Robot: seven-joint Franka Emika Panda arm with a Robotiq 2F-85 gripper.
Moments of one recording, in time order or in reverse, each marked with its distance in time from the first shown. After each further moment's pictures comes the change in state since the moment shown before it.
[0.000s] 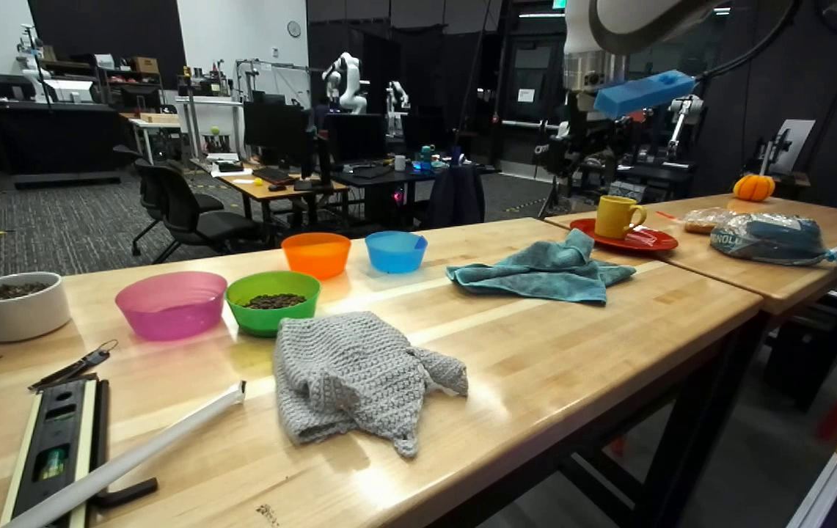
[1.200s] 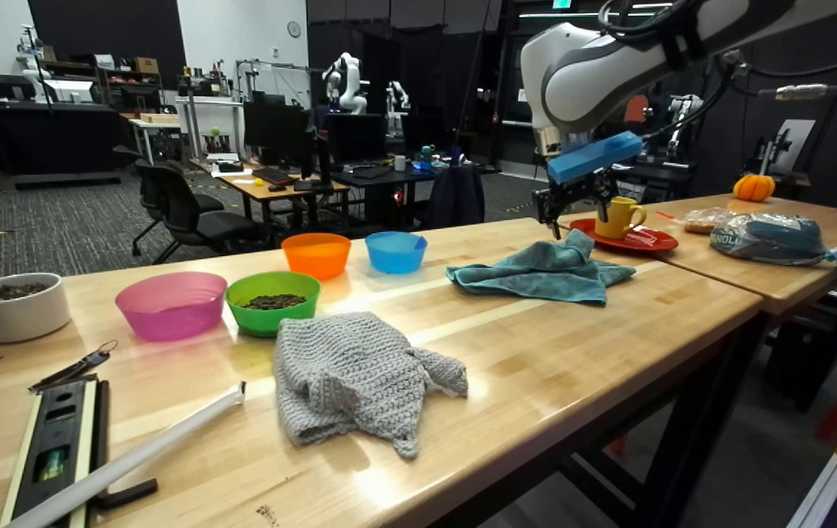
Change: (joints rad) arm -0.030 0.257 -0.018 0.076 -0.120 -0.001 0.319
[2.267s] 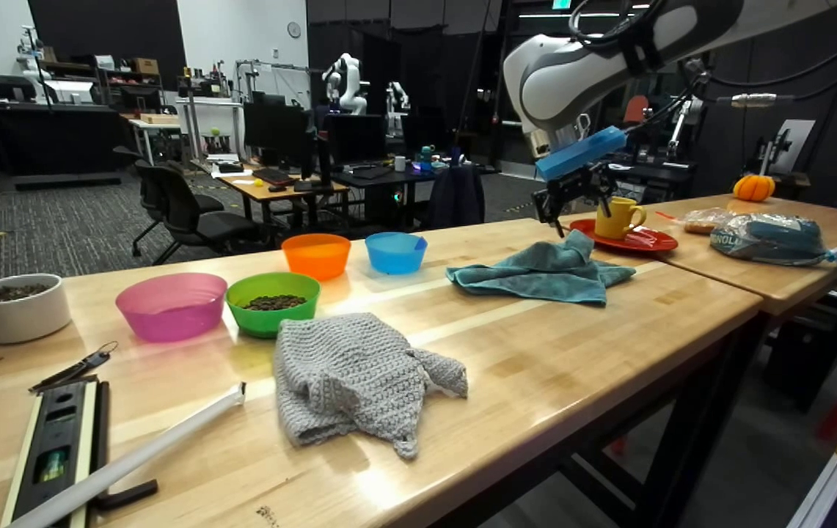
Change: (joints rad) arm 0.025 0.128 -0.037 0.169 -0.016 -0.177 0.049
